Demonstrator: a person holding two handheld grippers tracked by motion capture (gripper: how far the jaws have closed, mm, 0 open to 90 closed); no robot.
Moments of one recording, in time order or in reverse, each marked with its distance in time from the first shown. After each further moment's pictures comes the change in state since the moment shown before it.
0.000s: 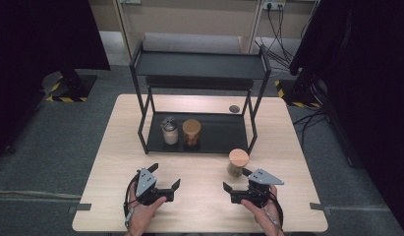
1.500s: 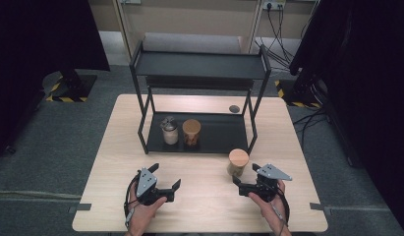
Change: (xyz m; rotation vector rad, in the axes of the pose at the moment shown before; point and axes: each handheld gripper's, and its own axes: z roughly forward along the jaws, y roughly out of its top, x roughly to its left) left arm 0.000 0.000 0.001 0.003 -0.002 0.002; right arm -0.014 0.000 -0.003 -0.009 -0.095 0.033
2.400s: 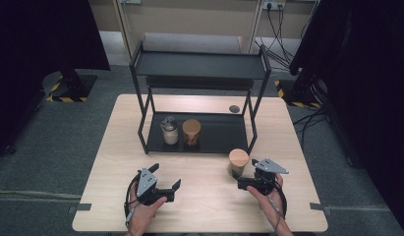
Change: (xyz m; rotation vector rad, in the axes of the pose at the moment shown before) left arm 0.000 0.000 0.001 0.003 0.001 -0.002; right arm -0.005 0.008 0.018 0.018 -0.029 -0.007
